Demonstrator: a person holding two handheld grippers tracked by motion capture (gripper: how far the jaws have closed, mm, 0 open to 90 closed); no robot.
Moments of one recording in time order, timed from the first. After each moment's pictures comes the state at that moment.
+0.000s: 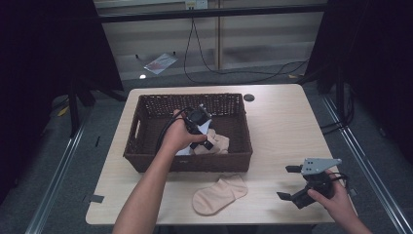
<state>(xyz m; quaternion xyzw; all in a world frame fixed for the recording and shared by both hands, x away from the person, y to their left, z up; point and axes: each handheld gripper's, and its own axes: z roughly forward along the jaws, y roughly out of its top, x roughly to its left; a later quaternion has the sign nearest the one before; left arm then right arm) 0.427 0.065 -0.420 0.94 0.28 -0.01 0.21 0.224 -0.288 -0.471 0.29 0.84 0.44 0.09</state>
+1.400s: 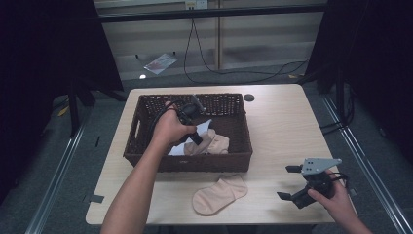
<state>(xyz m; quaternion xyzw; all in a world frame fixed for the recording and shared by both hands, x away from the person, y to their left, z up) 0.425 0.084 -0.372 0.93 0.30 -0.10 0.18 0.225 -0.288 -0.471 0.29 0.84 0.44 0.09</state>
